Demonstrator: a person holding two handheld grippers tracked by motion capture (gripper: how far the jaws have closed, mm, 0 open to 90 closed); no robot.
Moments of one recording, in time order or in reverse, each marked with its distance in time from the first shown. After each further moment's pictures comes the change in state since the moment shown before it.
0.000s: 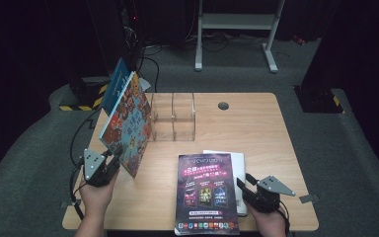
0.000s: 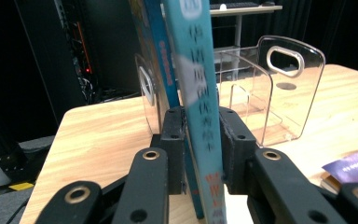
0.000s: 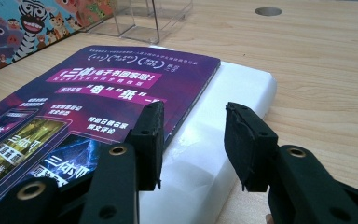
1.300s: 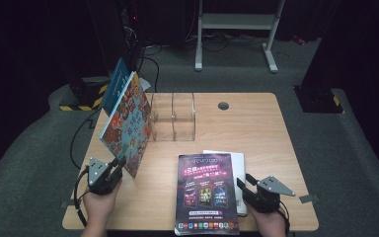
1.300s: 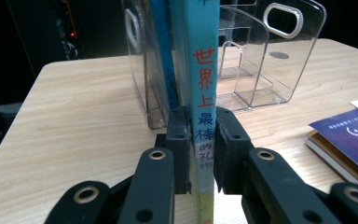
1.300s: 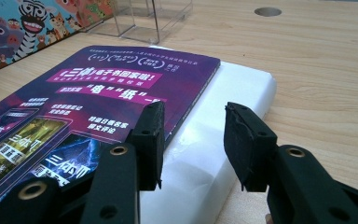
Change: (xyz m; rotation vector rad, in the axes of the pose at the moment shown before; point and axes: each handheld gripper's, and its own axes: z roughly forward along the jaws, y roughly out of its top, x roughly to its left) left arm -0.005 -0.031 0.000 0.100 -0.034 -0.087; right arm 0.000 0.000 -0.001 0.000 -0.001 -0.001
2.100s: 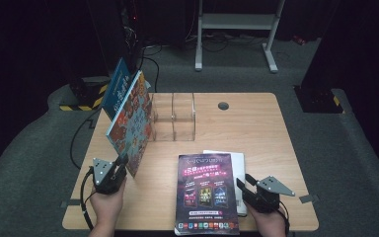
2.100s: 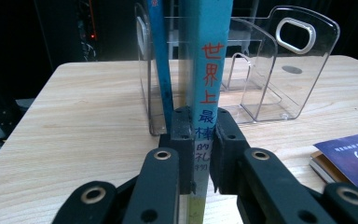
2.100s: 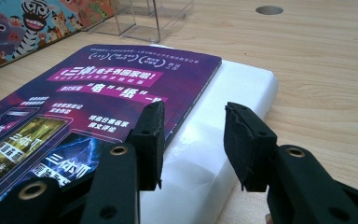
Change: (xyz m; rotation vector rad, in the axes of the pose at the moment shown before) left arm -0.019 0.003 0.005 -0.031 0.081 -0.046; right arm 0.000 -0.001 0.001 0.001 0.003 0.000
